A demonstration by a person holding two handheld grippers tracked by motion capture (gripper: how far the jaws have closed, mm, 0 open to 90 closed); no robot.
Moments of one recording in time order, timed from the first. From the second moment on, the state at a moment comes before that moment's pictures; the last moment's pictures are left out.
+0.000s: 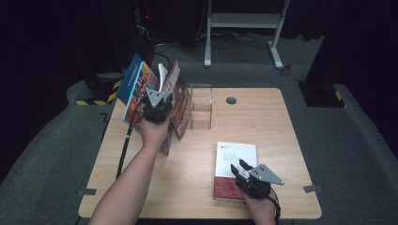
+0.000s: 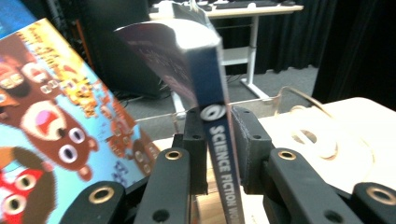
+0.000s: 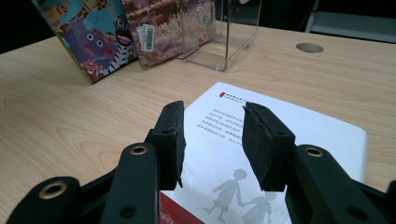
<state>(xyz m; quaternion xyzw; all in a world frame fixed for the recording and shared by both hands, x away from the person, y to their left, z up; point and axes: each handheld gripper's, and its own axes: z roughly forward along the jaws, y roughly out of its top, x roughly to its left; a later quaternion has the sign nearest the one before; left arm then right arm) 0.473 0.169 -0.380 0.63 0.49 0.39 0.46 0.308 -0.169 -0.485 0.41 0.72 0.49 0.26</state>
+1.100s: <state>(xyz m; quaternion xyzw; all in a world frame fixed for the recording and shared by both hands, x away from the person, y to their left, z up) 0.468 0.181 -0.353 0.60 0.54 0.39 0.44 0.308 -0.167 -0.486 0.41 0.72 0.49 0.26</state>
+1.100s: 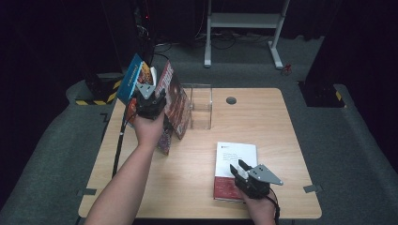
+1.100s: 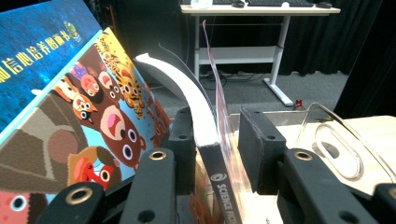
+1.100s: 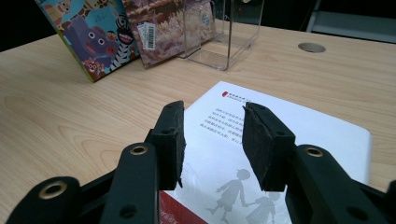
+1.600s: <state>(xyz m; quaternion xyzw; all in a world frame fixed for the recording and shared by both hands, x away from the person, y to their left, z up) 0.467 0.187 -0.345 0.59 0.55 0.40 0.43 0.308 -0.167 -0.486 0.41 0.73 0.49 0.26</state>
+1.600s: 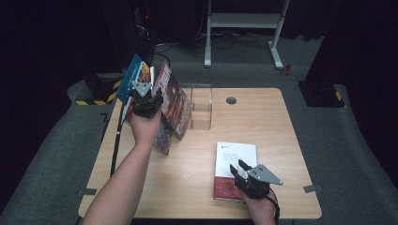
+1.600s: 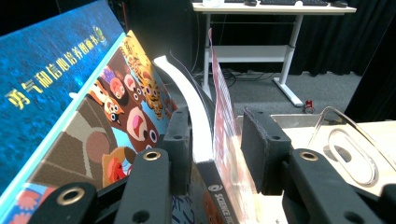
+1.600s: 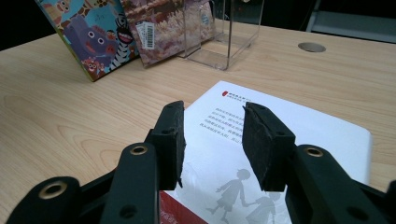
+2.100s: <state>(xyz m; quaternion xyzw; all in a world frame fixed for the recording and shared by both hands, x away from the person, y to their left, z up) 0.466 0.188 -0.336 0.58 0.55 0.41 0.44 0.308 -0.167 -0.486 0.41 0.73 0.49 0.26</state>
